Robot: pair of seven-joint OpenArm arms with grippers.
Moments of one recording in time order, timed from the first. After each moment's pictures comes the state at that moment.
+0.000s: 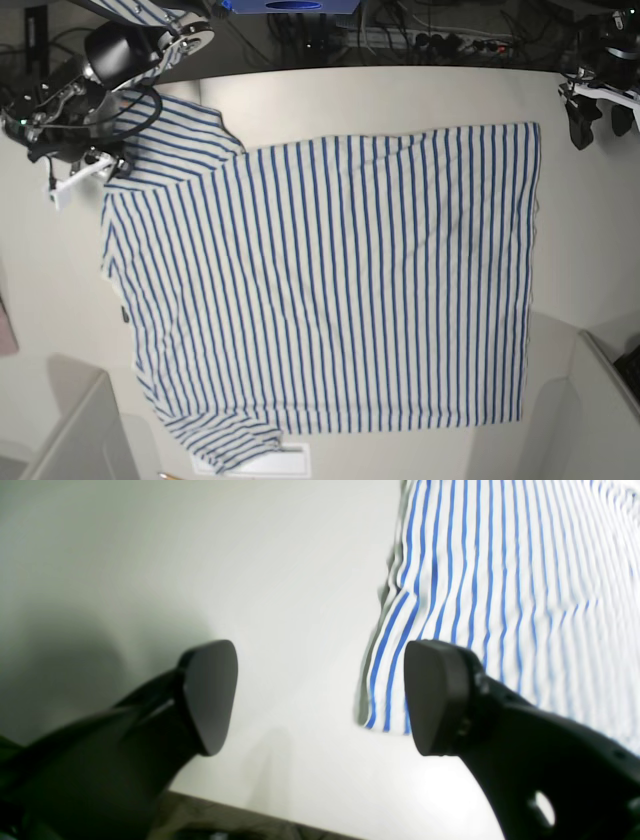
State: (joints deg) left arm 38.3 -11.7 -50.2 105.6 -41.3 -22.9 33.9; right arm 8.0 -2.8 62.0 85.9 13.7 40.4 -83.7
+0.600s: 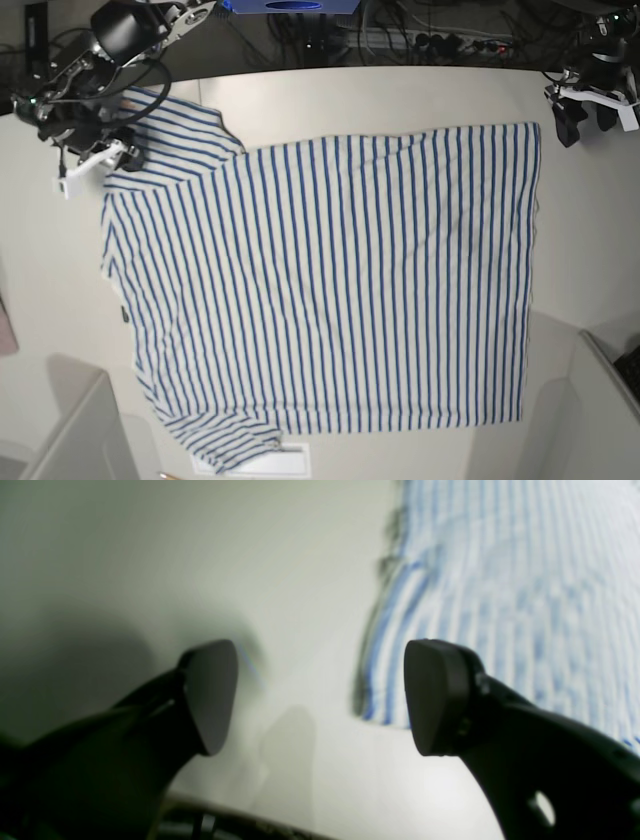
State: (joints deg) left arm 34.9 -8.6 -48.9 101.7 -38.2 -22.7 34.1; right arm 1.3 -3.7 58.4 86.3 22.5 40.6 -80.0
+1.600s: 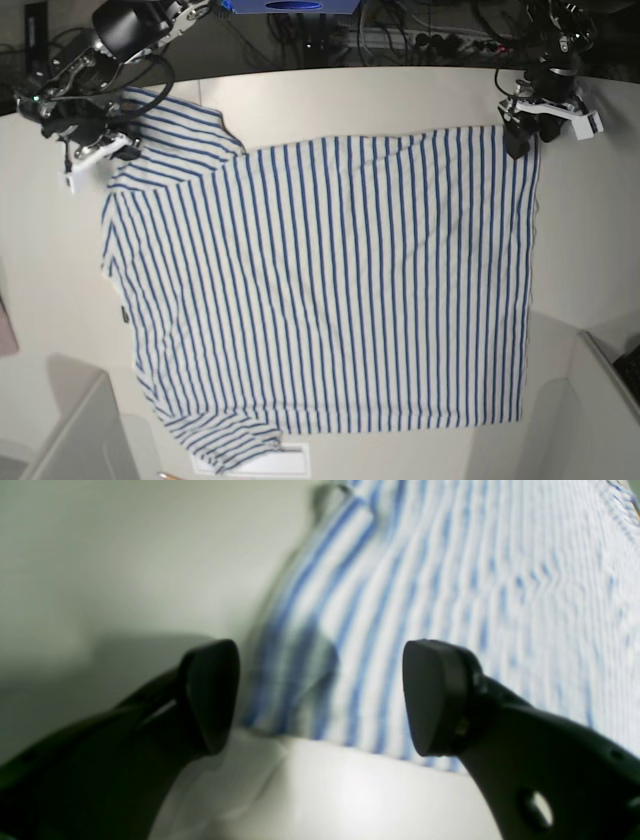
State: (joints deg) left arm 27.8 -4.7 -37.5 88.2 -40.2 -24.0 29.0; right arm 0.5 -3.9 58.0 86.0 22.6 40.6 -81.5
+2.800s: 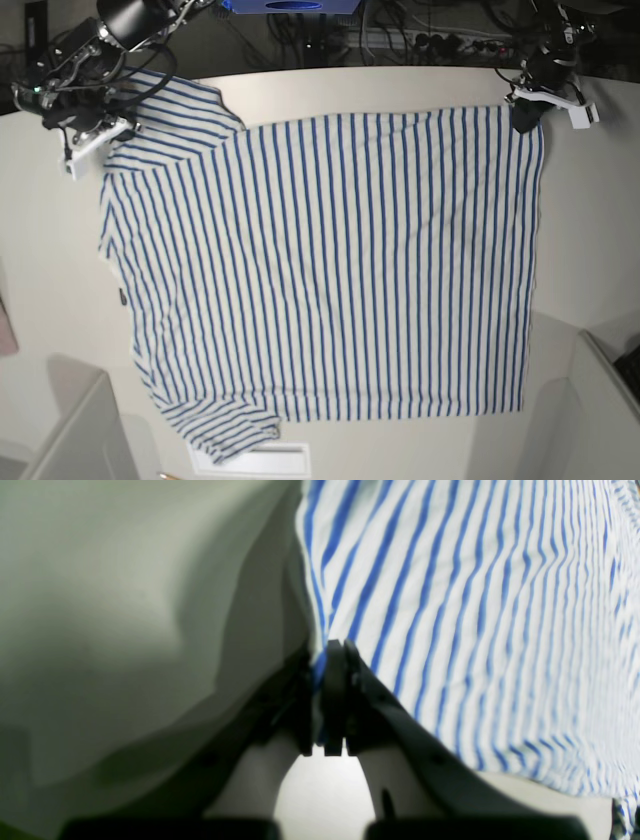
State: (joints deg) left arm 33.1 -8.4 -36.6 91.6 -47.9 -22.4 34.1; right arm -1.9 -5.3 57.9 93.1 19.1 40.6 -84.8
